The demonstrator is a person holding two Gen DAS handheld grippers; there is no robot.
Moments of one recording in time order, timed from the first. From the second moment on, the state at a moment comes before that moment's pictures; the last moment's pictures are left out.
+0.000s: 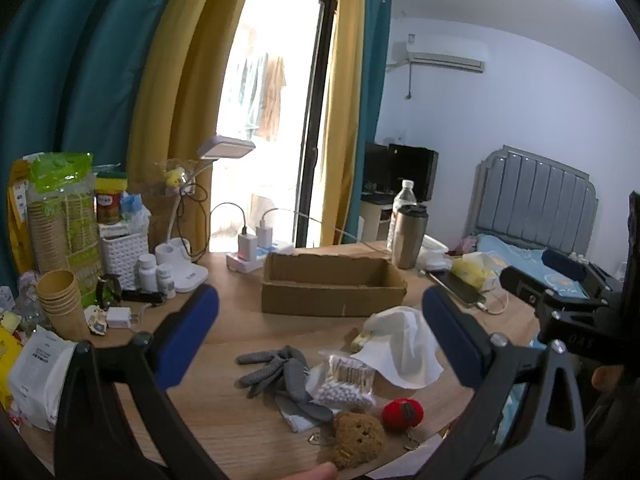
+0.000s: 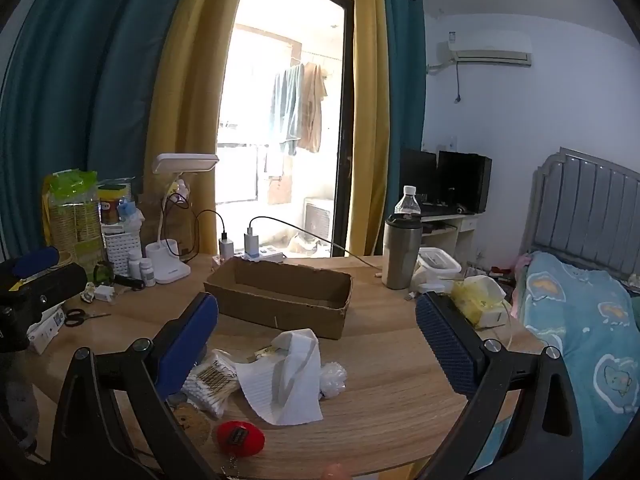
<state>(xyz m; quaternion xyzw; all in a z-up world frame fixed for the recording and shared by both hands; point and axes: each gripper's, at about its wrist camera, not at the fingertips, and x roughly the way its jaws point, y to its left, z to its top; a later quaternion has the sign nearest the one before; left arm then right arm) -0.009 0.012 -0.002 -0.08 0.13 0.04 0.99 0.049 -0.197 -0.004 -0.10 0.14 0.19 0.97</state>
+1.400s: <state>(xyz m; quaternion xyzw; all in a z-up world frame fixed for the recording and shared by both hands) -0.011 0.010 -0.009 -0.08 0.13 0.05 0.99 0.048 -0.193 -0.004 -0.09 0.14 0.19 0.97</state>
